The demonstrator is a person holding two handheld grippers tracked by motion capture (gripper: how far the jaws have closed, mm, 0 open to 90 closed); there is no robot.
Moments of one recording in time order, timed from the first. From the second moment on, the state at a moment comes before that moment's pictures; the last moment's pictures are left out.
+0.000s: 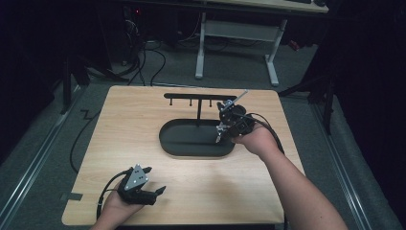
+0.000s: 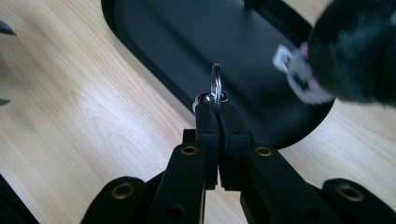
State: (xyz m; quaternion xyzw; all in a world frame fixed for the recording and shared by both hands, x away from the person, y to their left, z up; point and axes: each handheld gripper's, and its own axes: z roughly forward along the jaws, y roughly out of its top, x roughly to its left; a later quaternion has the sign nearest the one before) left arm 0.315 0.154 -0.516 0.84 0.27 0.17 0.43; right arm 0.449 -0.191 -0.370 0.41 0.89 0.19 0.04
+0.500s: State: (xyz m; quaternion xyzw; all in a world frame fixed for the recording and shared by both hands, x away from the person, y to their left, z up) left arm 0.314 0.157 -0.514 0.84 0.27 0.17 0.44; right arm 0.482 -0.175 -0.335 0.42 0.88 0.22 0.05
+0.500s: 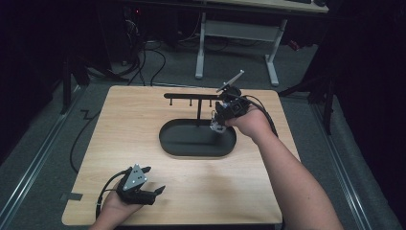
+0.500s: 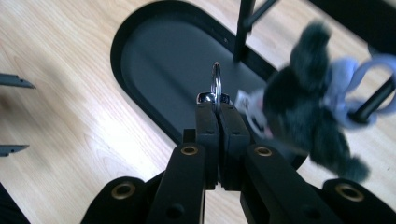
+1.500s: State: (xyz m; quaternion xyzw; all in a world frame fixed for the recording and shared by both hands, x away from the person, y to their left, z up) left arm 0.315 0.155 -0.515 0.85 0.26 0.17 0.43; right arm 0.518 -0.170 -0.343 0.44 0.86 0.23 0.06
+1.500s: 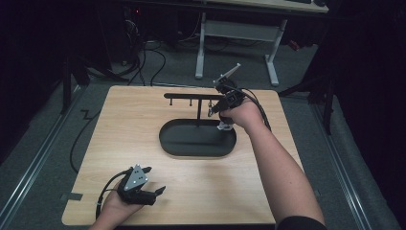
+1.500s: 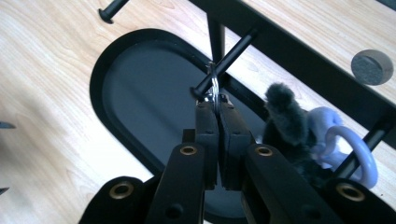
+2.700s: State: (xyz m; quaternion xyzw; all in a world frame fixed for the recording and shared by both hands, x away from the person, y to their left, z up) left arm 0.317 0.149 -0.518 0.85 0.25 0.17 0.43; right arm 0.464 -0.185 -0.372 0.46 0.85 0.26 0.08
